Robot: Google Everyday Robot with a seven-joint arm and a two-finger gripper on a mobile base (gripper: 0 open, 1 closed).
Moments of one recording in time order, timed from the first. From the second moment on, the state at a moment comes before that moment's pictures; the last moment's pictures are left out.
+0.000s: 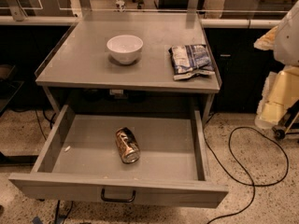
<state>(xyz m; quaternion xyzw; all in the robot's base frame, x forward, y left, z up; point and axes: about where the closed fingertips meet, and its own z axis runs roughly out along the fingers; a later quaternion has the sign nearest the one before) 0.438 -0.217 0.976 -0.60 0.78 -0.03 0.16</state>
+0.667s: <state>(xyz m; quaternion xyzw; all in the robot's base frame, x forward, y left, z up) 0.440 -0.214 0.972 -0.59 0.79 -0.04 0.16</state>
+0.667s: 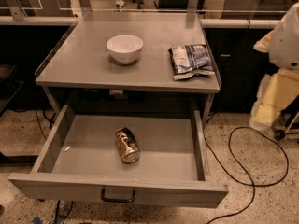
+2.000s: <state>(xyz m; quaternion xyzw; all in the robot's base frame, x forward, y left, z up) 0.448 -0.169 0.922 -0.51 0.85 -0.02 0.16</state>
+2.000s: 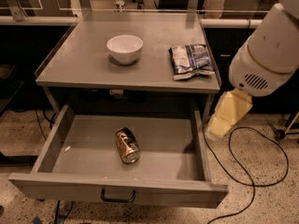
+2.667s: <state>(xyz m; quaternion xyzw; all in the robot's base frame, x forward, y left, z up) 0.454 -0.129 0.907 -0.51 0.84 0.04 0.19</state>
